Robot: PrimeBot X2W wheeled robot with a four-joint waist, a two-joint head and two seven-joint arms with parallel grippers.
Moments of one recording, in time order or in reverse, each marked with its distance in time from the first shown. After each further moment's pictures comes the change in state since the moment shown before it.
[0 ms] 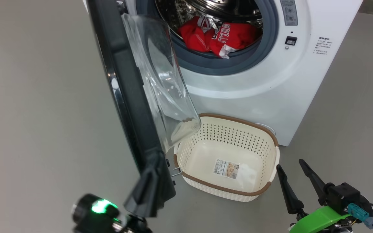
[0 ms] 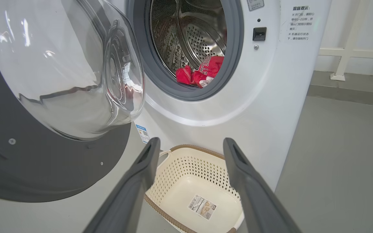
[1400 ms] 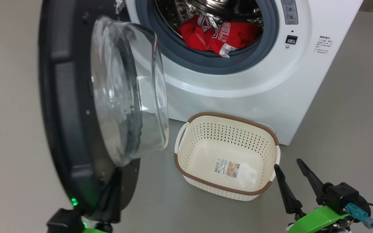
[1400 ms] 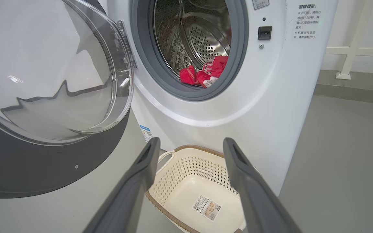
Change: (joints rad) left arm 0.026 -0.006 0.138 0.290 -0.098 0.004 0.000; right arm -0.001 0.001 0.015 -0.006 0.010 0.000 0.000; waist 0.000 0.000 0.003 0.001
